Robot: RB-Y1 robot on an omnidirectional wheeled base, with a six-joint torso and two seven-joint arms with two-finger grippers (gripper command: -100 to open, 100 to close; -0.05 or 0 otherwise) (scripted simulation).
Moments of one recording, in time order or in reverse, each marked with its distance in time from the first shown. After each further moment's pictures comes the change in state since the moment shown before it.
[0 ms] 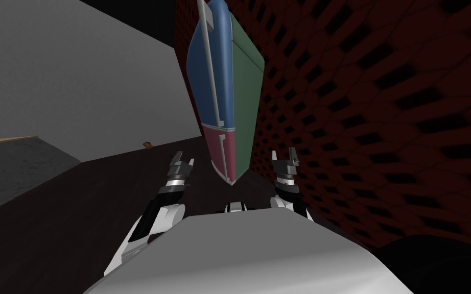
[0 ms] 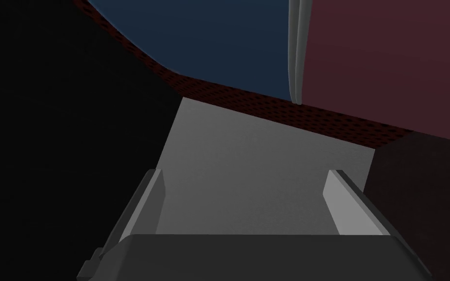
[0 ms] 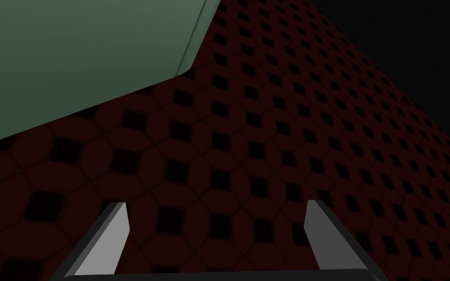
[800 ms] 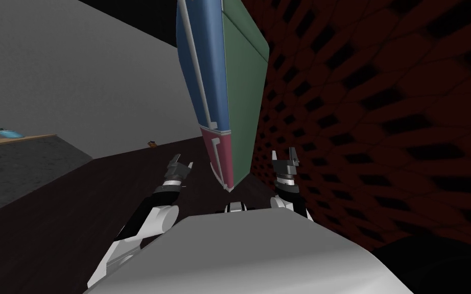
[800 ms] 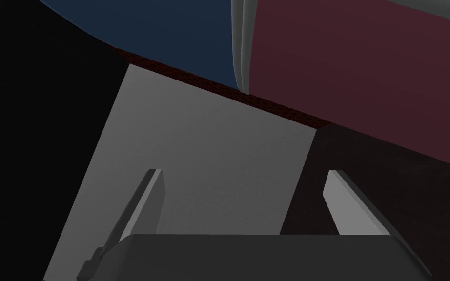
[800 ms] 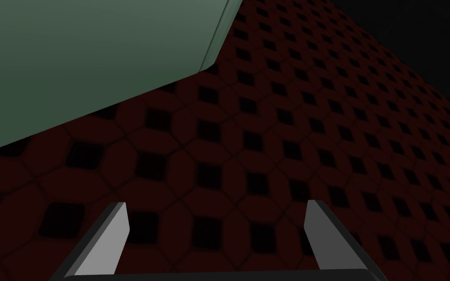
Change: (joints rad) left arm 0.013 0.005 0.074 -0.037 0.131 0.207 0.077; right arm 0.000 0.000 0.000 0.000 0.000 0.000 0.000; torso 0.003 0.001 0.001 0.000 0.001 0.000
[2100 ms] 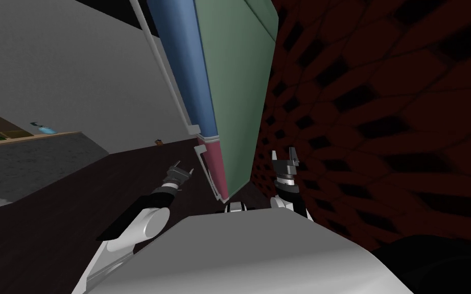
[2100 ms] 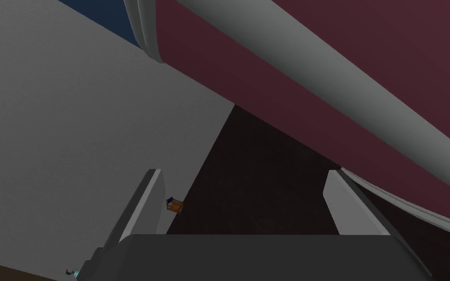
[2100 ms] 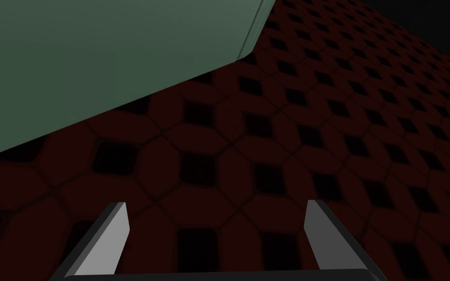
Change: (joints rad) left arm 0.011 -0.050 0.116 -0.041 0.205 0.339 0.117; right arm 0.000 0.000 0.000 0.000 0.000 0.000 0.000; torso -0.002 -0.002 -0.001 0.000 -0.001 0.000
